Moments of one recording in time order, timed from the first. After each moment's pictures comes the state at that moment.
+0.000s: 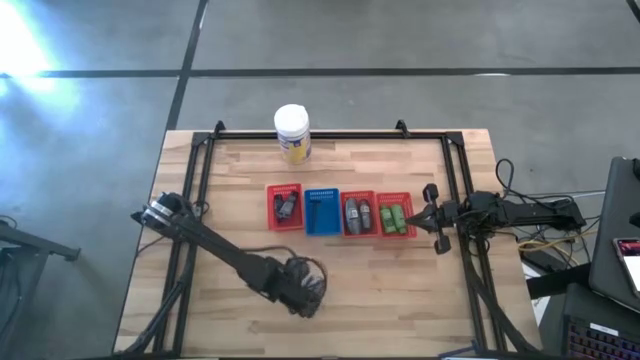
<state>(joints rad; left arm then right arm) -0.51 1.87 1.41 -0.74 -0.08 -1.49 0.05 0.04 0.01 0.03 -0.05 0.00</state>
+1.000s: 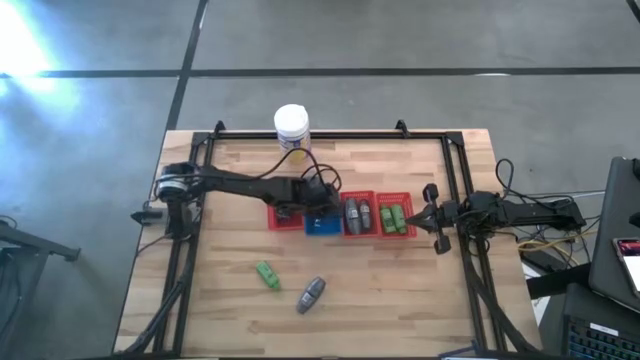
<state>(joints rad) 0.07 1.85 1.34 -0.53 -0.18 -1.27 0.05 0.04 0.01 0.03 -0.05 0.00</state>
